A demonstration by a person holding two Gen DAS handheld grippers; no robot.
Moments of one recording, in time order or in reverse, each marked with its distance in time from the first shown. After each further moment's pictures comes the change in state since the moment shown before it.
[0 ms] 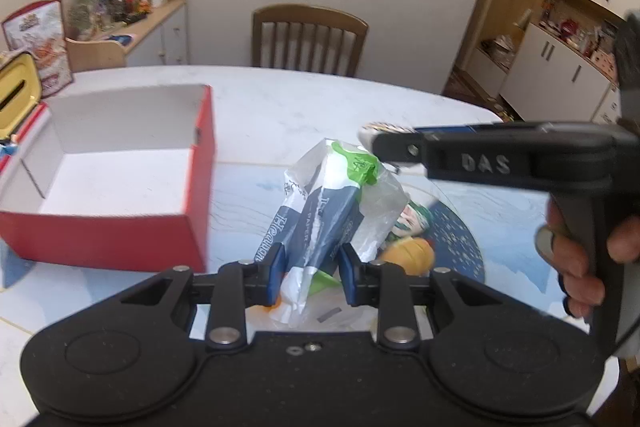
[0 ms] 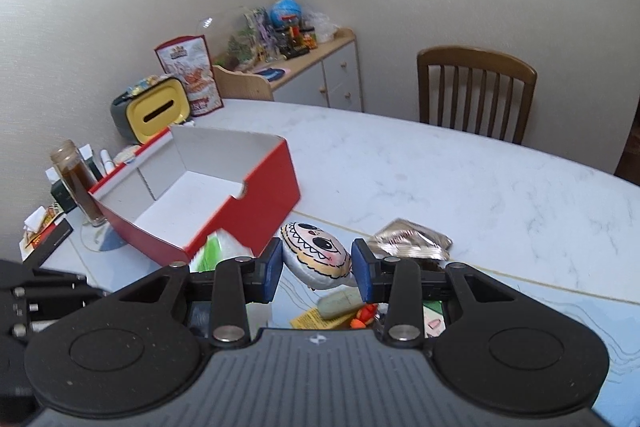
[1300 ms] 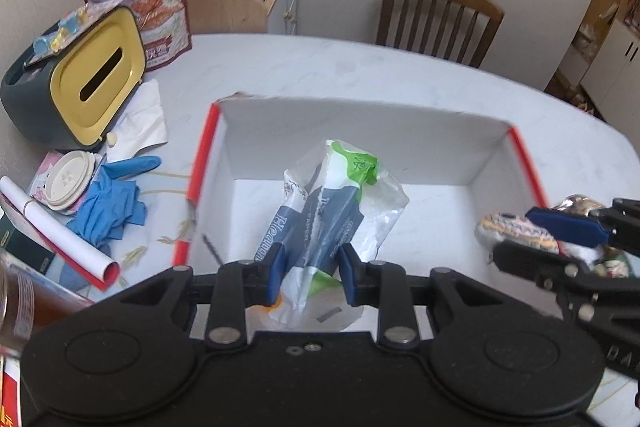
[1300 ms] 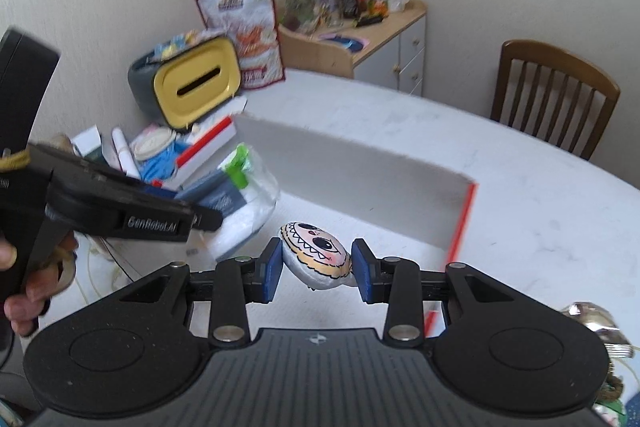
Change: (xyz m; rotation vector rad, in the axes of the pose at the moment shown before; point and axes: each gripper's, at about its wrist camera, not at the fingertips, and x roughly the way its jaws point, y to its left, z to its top) left arm 0.086 0.270 0.087 -0.068 0.174 0.155; right arm 0.189 0.171 0.064 -0.081 0.138 0.016
